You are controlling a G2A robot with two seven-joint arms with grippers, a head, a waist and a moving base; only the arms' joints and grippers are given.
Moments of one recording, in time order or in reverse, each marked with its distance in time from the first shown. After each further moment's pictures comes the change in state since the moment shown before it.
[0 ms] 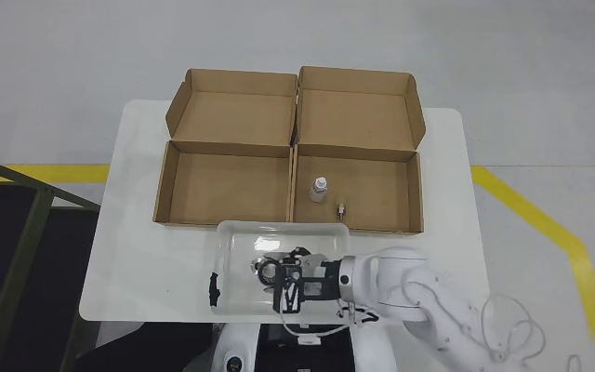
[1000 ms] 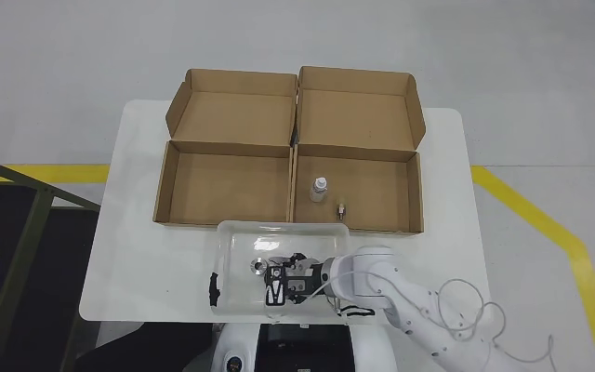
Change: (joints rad) left arm 0.000 0.000 0.000 0.000 0.000 0.000 0.000; right arm 0.101 -0.046 -0.173 0.278 -0.089 0.014 0.064
